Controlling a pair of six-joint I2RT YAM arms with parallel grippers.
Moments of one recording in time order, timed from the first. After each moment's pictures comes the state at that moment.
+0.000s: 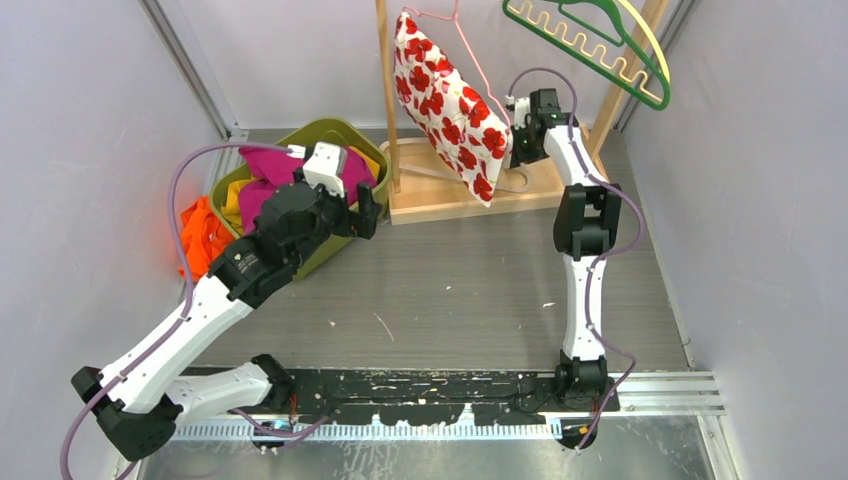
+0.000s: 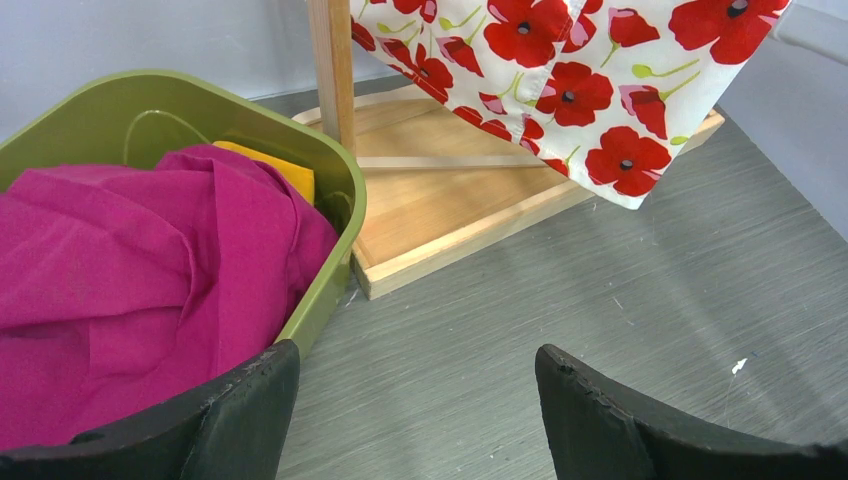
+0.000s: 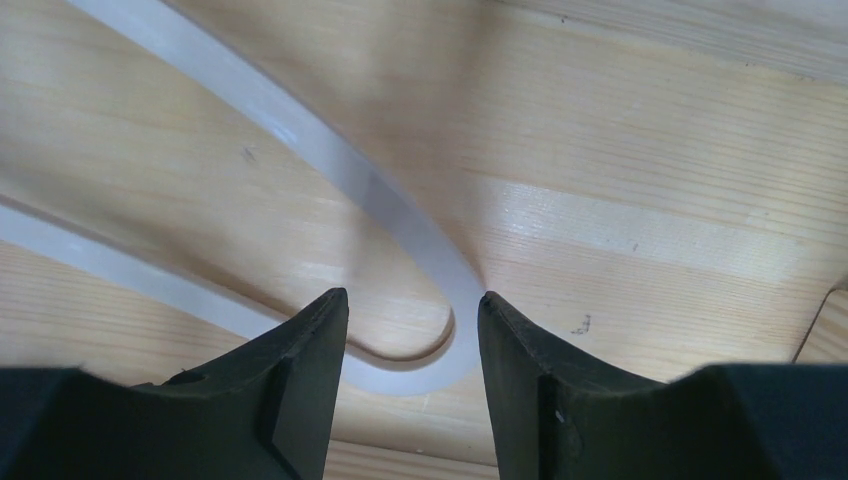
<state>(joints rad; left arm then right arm) -0.73 1.01 1.15 -0.41 -0.30 -0.21 0.06 2.44 2.28 -0.79 -0.13 -0.25</state>
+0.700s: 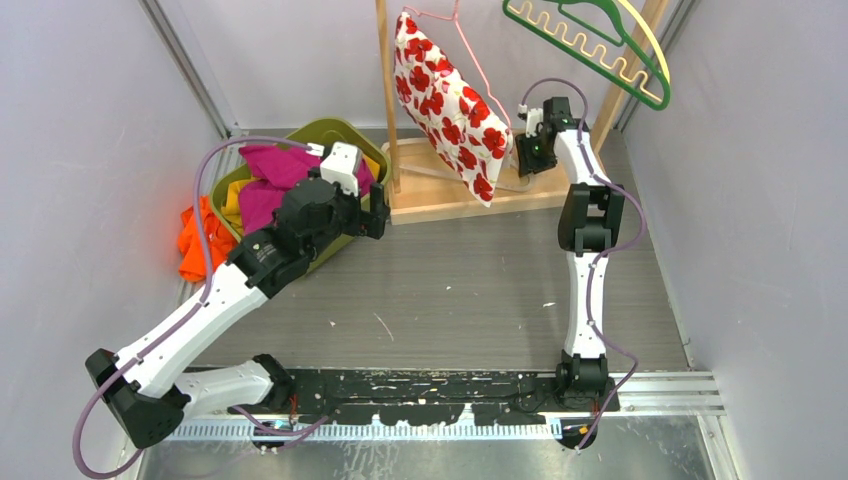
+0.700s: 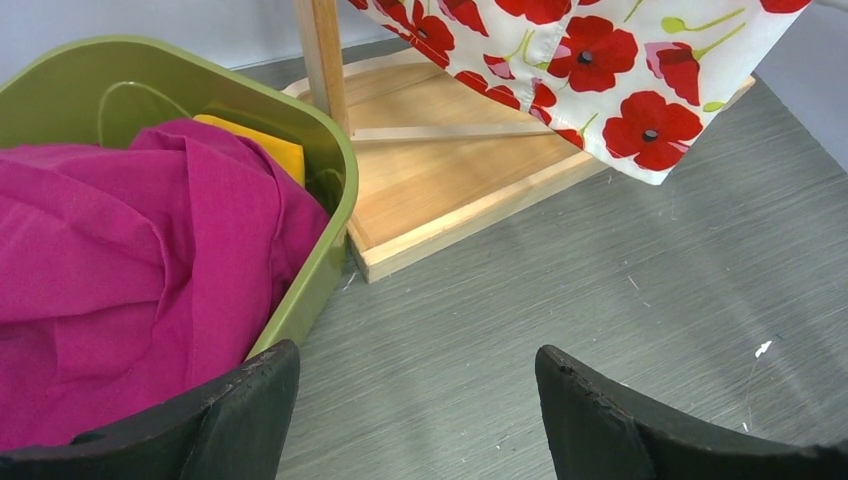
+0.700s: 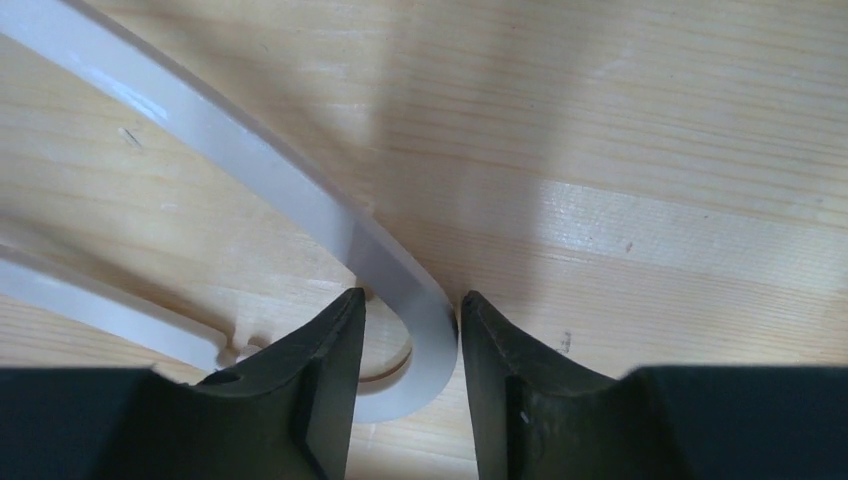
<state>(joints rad) -0.73 1.09 1.16 -0.41 -0.29 -0.21 -0.01 2.55 2.35 -0.84 -0.20 -0.26</state>
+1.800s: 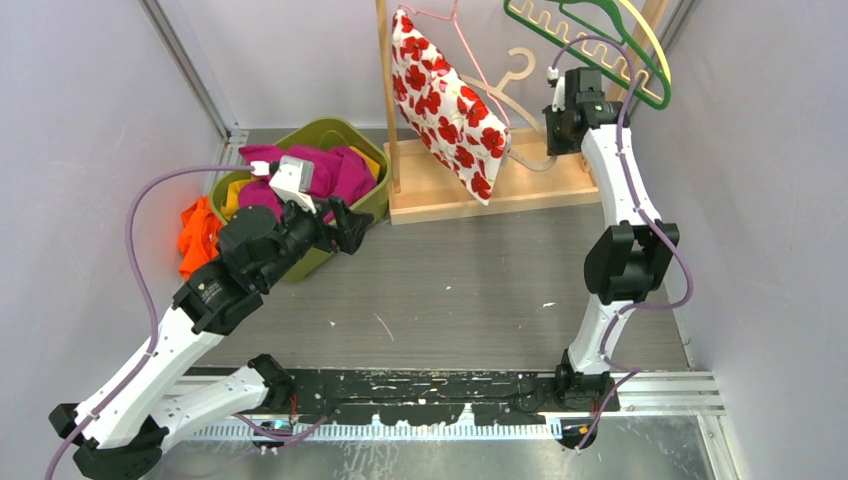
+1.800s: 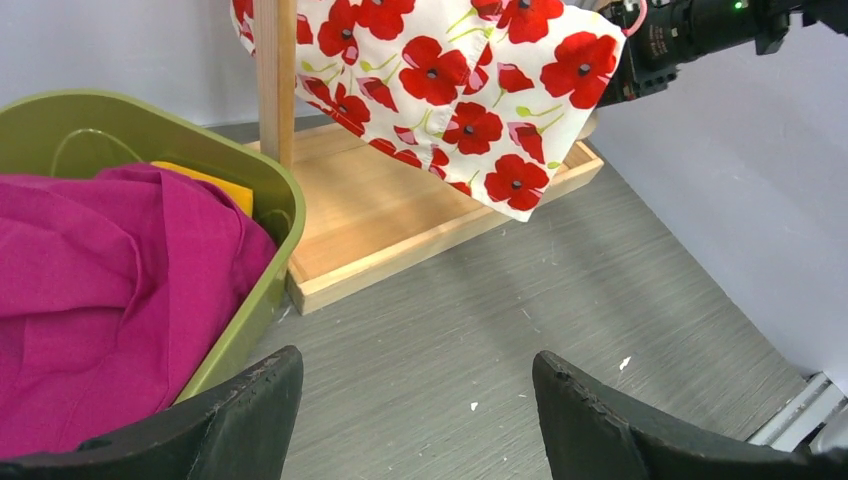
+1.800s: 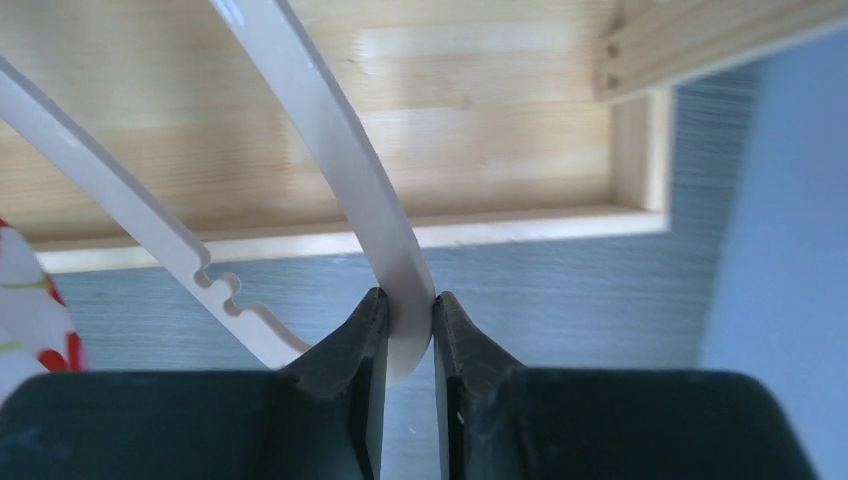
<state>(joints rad) -0.73 0.83 1.10 -0.41 -0.19 -0.30 0.03 1.92 1.97 -0.90 0.00 -0.06</state>
